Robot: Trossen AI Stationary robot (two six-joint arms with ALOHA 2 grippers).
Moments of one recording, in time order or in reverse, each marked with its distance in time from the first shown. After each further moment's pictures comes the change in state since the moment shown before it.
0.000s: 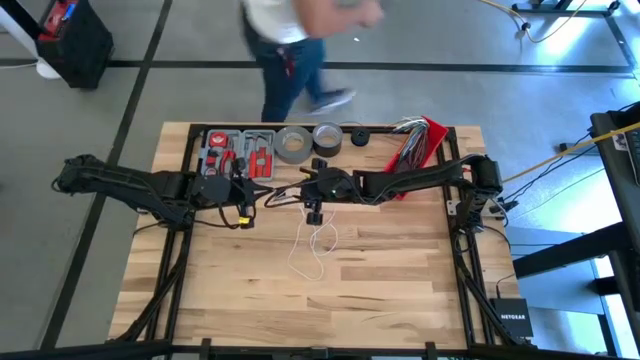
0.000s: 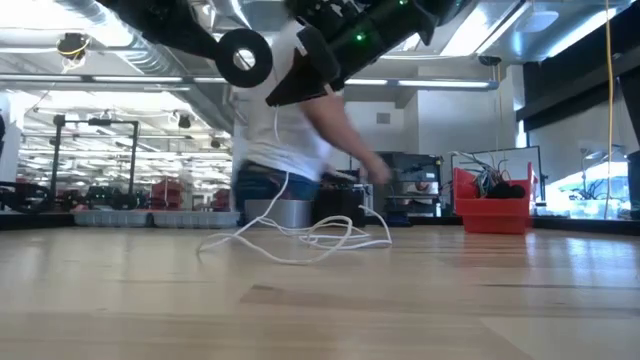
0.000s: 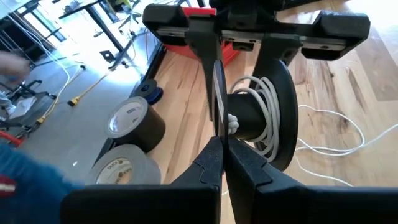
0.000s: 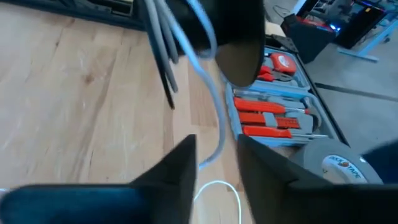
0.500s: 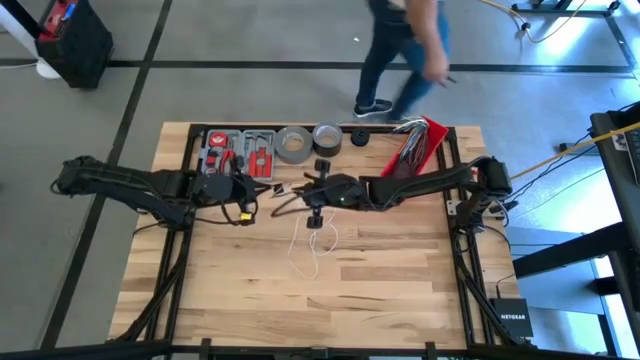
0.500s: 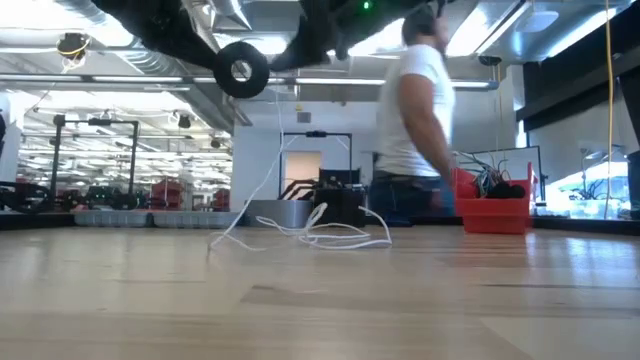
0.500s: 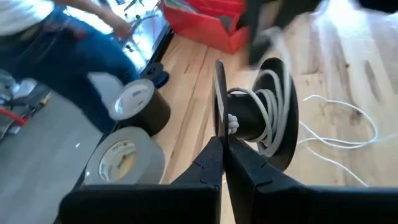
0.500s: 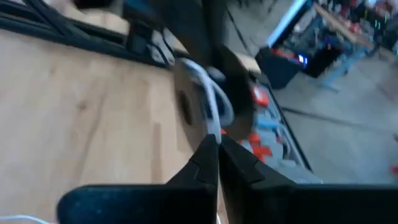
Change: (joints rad) left arm 0.035 0.001 0.000 -0.046 -0.002 -0.045; right arm 0.076 -0.062 0.000 0.036 0.129 -0.061
